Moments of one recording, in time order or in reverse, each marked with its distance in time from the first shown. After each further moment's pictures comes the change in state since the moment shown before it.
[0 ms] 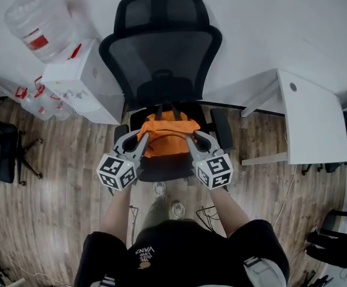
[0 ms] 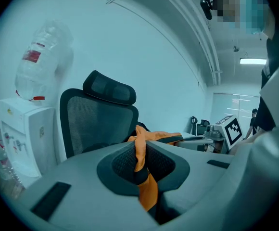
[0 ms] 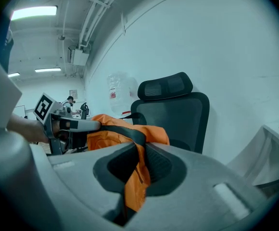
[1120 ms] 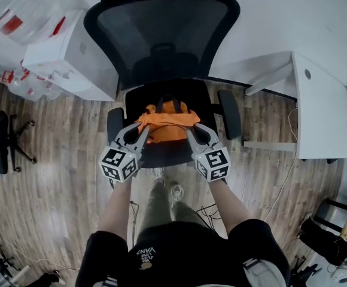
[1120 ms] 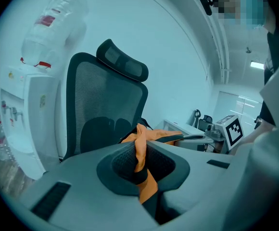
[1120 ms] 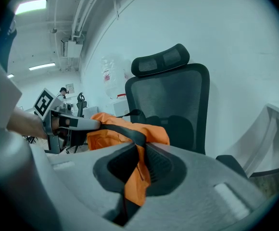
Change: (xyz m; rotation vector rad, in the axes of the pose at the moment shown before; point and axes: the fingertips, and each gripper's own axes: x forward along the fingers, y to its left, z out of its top) left arm 0.048 0.056 -0.109 -0.105 0.134 0.005; right arm 0.064 -0.027 -0.108 0.042 0.127 -0.001
